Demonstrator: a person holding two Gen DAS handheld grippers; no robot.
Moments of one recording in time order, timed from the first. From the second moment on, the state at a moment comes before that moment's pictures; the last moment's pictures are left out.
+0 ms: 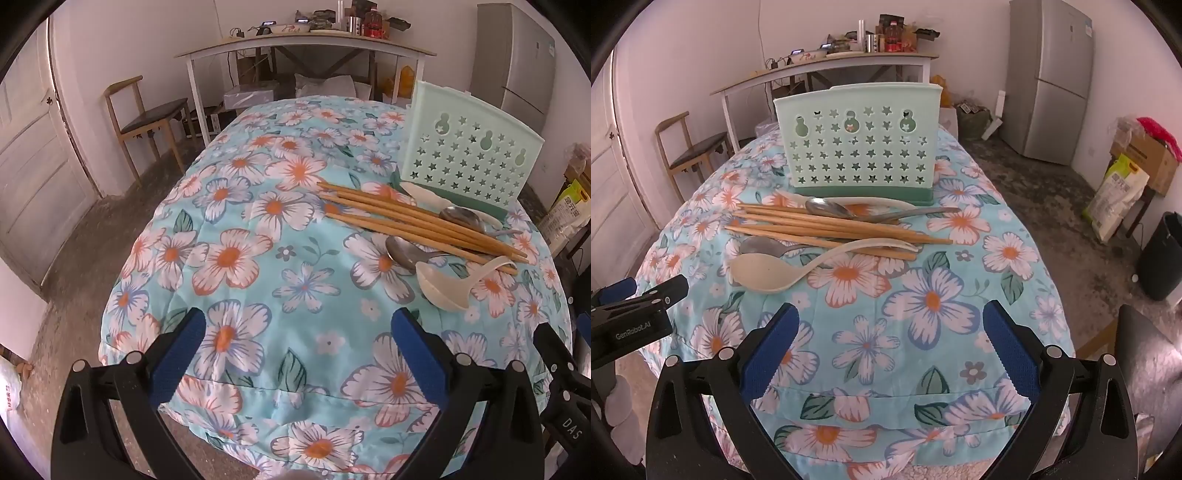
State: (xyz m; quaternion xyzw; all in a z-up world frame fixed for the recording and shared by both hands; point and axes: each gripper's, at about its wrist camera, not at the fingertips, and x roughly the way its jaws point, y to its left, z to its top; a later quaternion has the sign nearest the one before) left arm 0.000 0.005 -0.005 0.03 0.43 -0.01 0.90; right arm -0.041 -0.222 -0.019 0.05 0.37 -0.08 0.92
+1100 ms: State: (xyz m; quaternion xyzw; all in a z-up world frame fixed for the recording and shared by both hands) left arm -0.001 0.007 -0.002 0.02 0.42 -0.02 0.91; right arm -0.042 -0.222 -0.020 0.05 0.37 -0.08 0.92
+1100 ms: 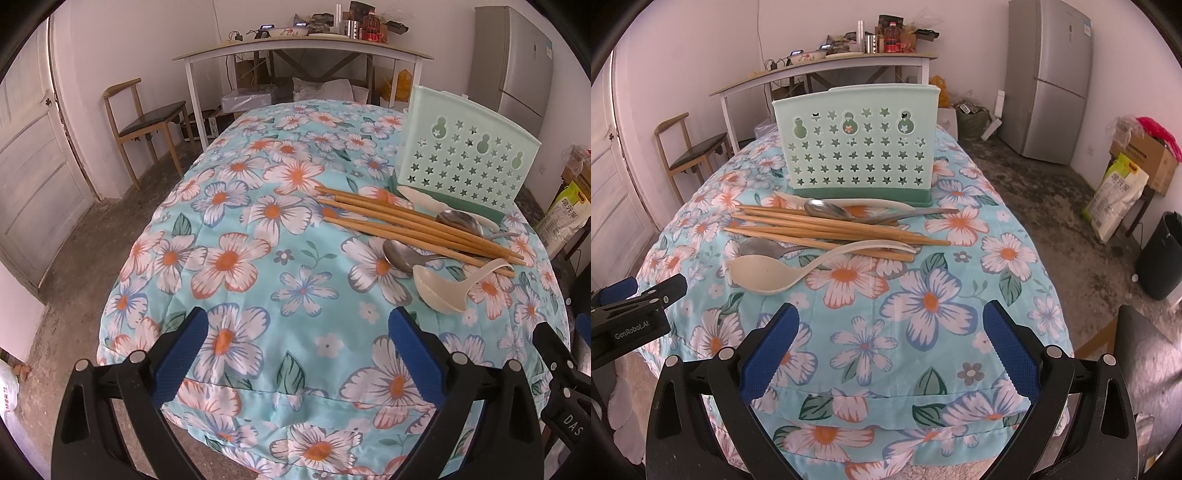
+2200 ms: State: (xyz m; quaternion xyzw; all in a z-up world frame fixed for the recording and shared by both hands) left arm 0.035 -0.031 -0.019 -0.06 0.42 -0.22 0.88; right arm -0.025 -0.233 -0.082 0.04 0.37 -0.06 0.93
